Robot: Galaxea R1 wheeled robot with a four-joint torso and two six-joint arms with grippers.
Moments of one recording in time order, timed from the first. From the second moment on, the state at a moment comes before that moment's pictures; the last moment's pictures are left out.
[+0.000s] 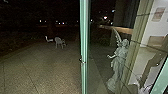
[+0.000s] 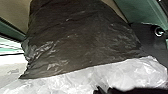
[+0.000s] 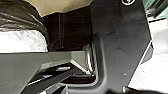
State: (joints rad) left arm 1.42 3.02 -2.81 -0.33 0.02 0.26; right arm -1.58 3.04 -2.69 -0.12 0.09 0.16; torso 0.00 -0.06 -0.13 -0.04
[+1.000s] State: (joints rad) left arm 1.42 3.02 -2.81 -0.33 0.03 0.26; right arm -1.58 3.05 -2.68 -0.12 0.09 0.16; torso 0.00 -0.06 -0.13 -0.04
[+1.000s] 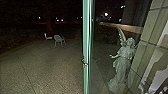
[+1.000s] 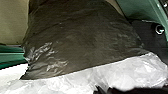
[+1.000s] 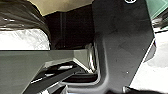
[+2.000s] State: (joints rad) left arm 1.42 3.02 -2.81 -0.33 0.02 0.26; right arm -1.57 3.04 -2.69 -0.12 0.09 0.16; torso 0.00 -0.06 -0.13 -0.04
